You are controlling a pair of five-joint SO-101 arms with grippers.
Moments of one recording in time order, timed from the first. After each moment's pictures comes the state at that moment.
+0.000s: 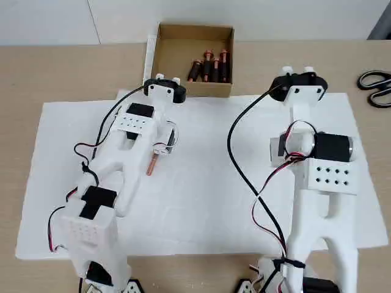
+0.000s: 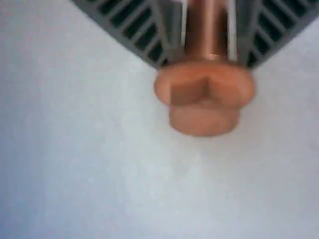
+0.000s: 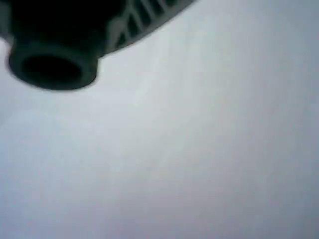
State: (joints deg) left arm 9.4 24.0 1.7 69.2 2.3; right arm 3.5 -27.1 19.4 81.8 9.0
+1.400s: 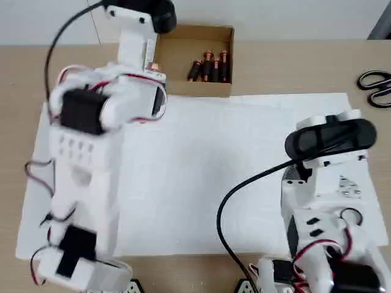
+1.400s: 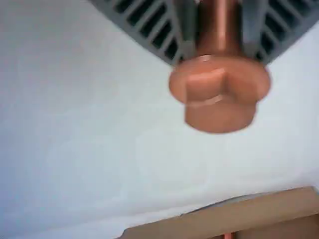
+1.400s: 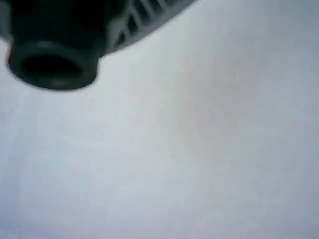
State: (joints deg) left arm 13.7 -3.7 -39.5 99.4 5.7; right arm 3.2 -68.4 20.4 92.1 9.0
